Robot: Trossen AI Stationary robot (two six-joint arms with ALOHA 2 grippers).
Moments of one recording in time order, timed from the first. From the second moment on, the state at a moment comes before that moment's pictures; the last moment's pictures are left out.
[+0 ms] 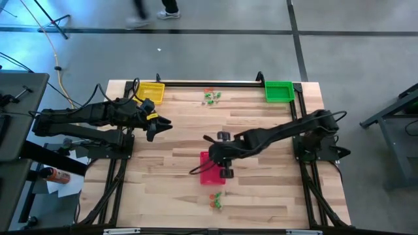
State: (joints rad) left arm 0.03 0.74 0.83 -0.52 -0.05 -0.62; right arm 0.25 1.81 1.54 -0.75 0.11 0.10
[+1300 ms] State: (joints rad) left arm 0.03 0.74 0.83 -0.52 -0.05 -0.62; right arm 0.18 2.16 1.64 -0.88 0.02 -0.05
